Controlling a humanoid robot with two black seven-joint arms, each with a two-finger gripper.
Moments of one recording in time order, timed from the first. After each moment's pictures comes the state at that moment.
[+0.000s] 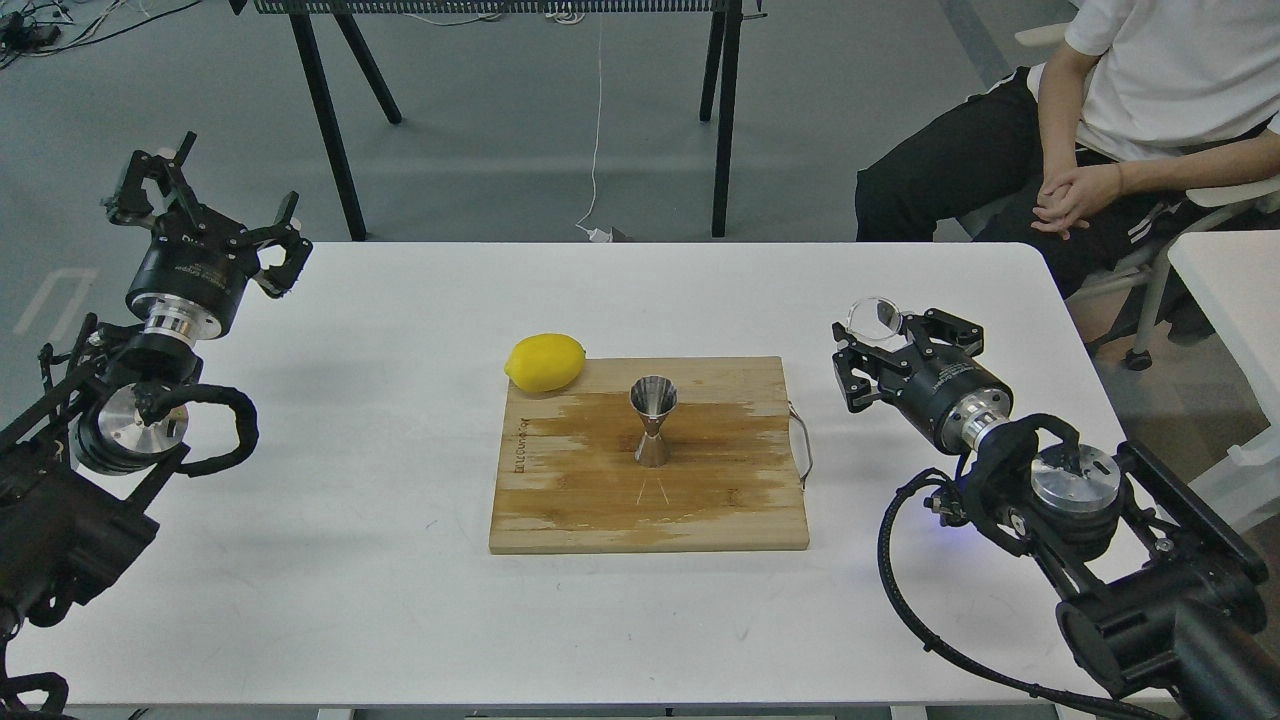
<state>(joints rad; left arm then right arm) -0.56 0.42 -0.98 -0.78 -0.03 -0.36 -0.36 0.31 -0.22 1.13 1.30 0.31 -0.20 -0.06</state>
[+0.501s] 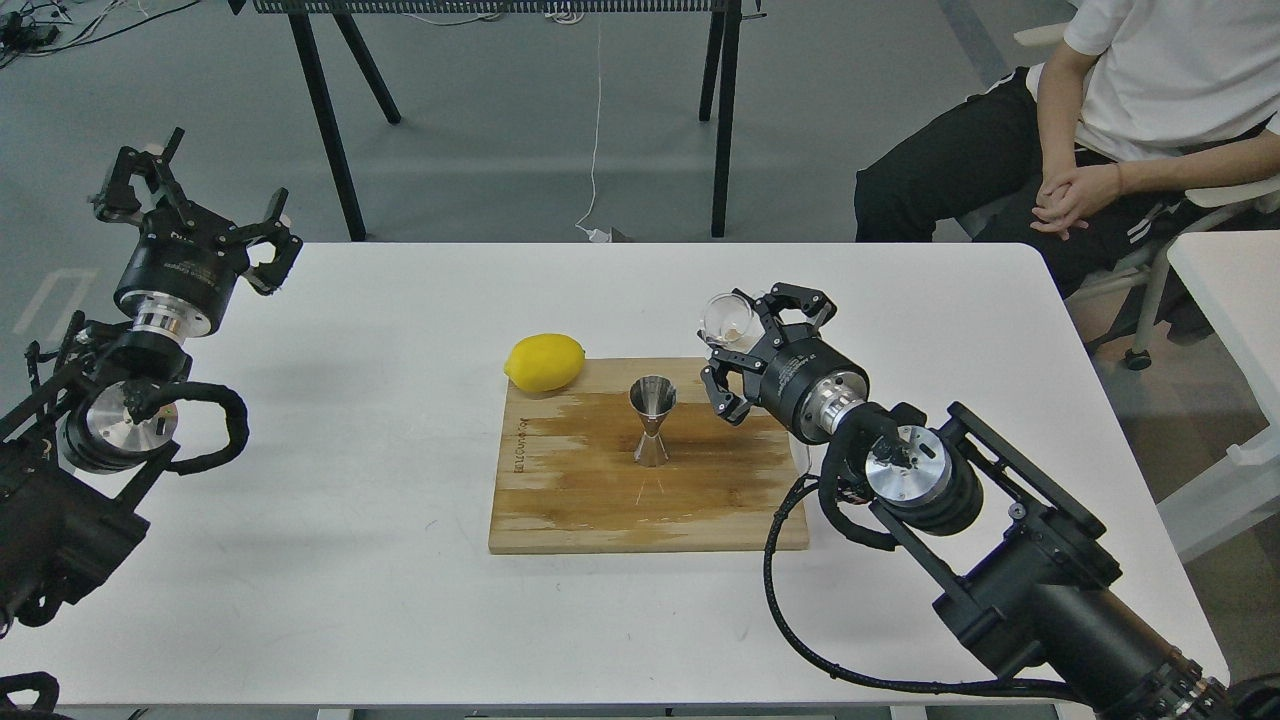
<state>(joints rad) -0.56 0.44 -0.98 -0.78 -0.03 -0.36 -0.36 0.43 -0.05 0.91 1.32 -0.09 -0.32 -0.06</state>
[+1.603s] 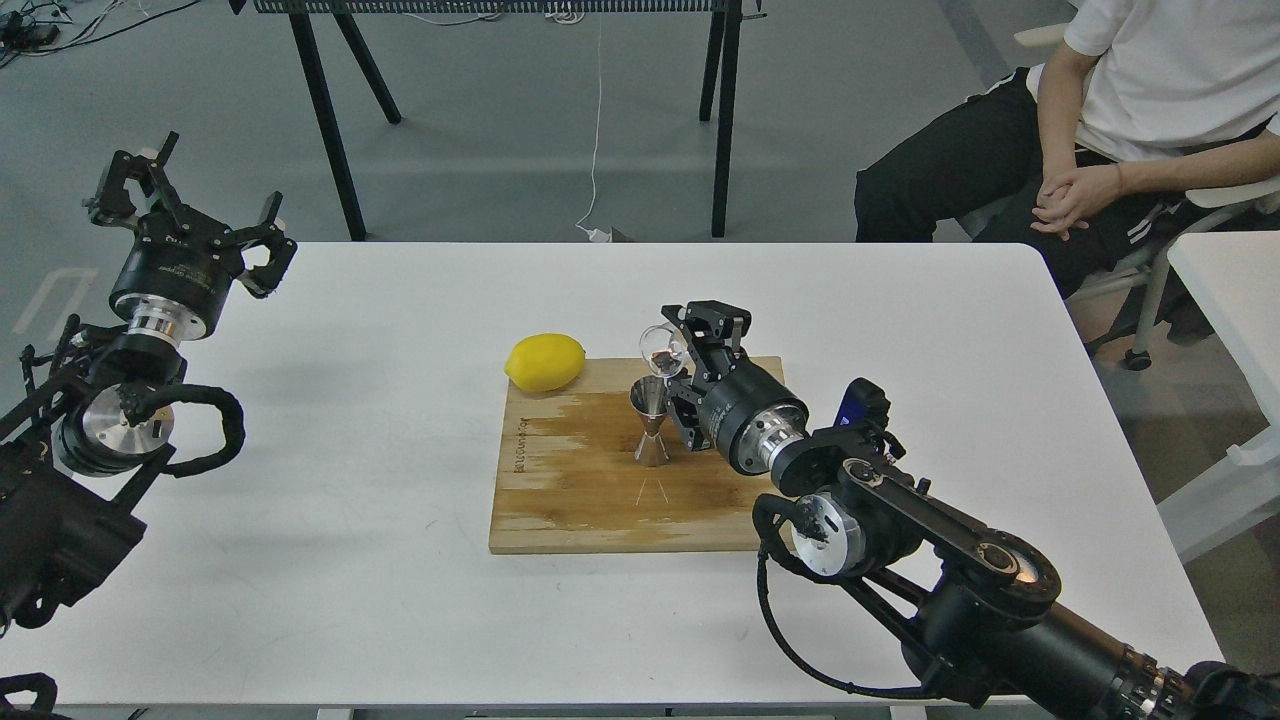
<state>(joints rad) -0.56 0.44 -0.98 -0.77 -0.03 -0.37 -0.36 0.47 -0.03 0.68 1.33 -0.60 -0.38 -0.02</state>
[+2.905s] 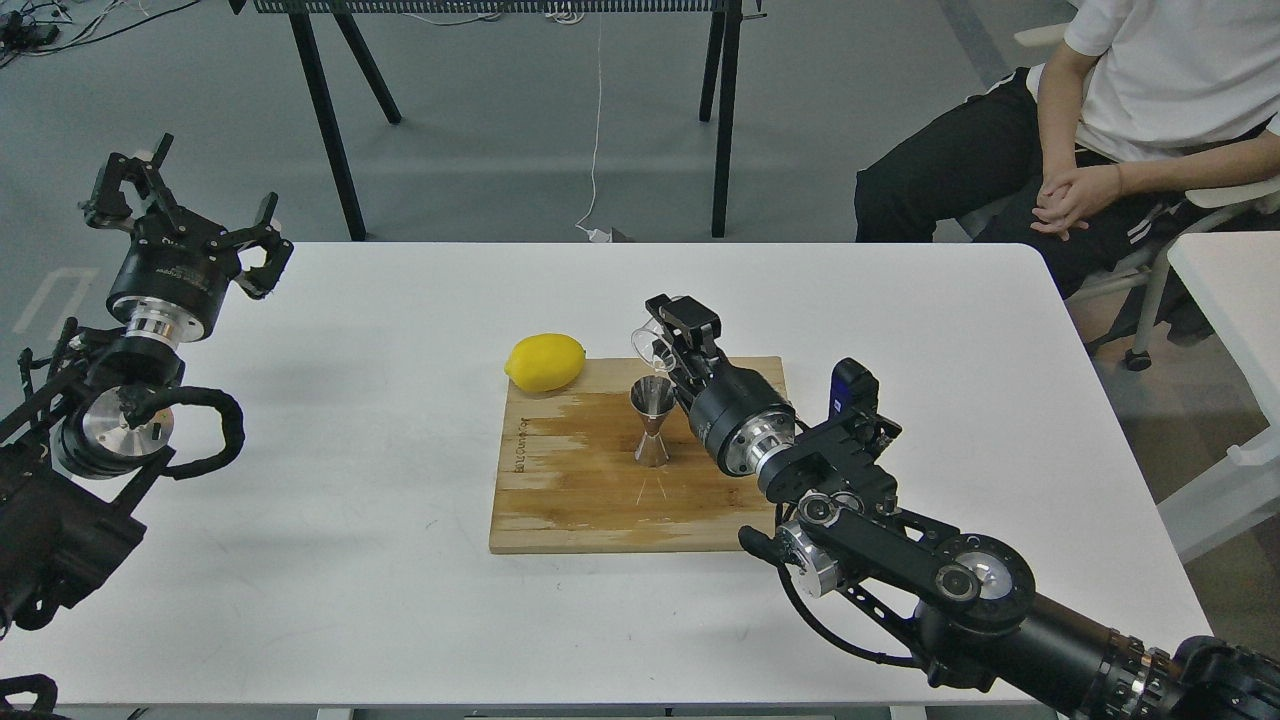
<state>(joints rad) -0.56 0.44 -0.98 -0.76 -0.03 -0.37 -0.38 0.52 -0.05 0.55 1.28 -0.87 -0.43 0.02</state>
